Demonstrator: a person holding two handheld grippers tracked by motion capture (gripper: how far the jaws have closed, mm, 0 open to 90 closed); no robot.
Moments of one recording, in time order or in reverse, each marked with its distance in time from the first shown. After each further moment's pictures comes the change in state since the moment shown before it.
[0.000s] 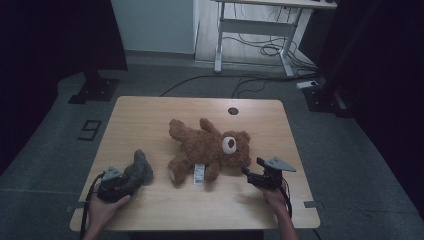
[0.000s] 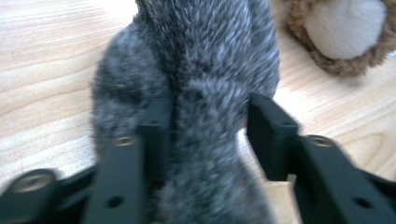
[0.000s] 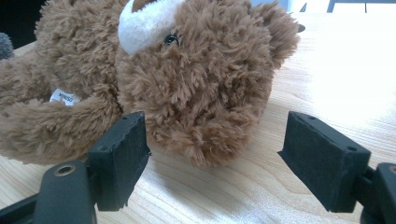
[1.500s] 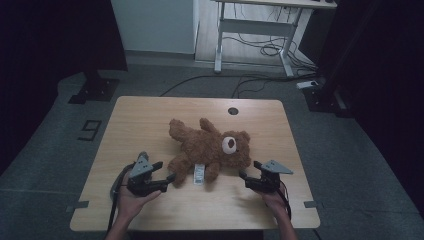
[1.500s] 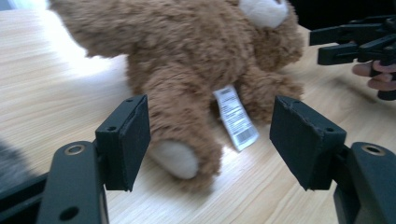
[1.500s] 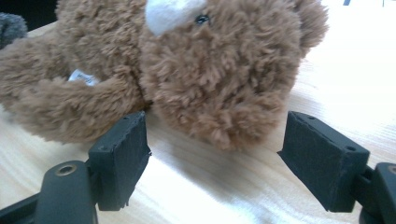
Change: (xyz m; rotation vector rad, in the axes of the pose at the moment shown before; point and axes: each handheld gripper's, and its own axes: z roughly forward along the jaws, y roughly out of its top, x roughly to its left) left arm -0.098 0.066 0.006 -0.204 -0.191 0.136; right arm 0.012 -0.005 -0.004 0.037 0.039 -0.043
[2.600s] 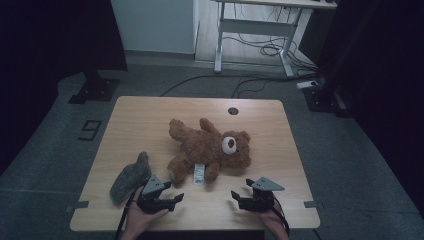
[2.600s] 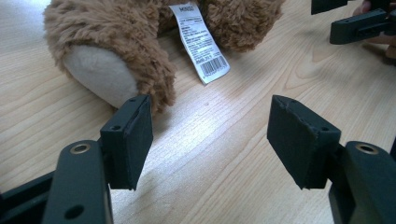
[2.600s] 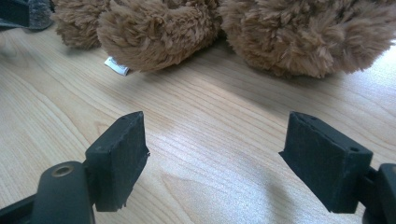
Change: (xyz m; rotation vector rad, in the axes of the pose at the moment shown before) left arm -0.021 -0.049 0.018 0.130 -0.047 0.005; right arm 0.042 -0.031 -0.015 0.111 0.071 -0.057
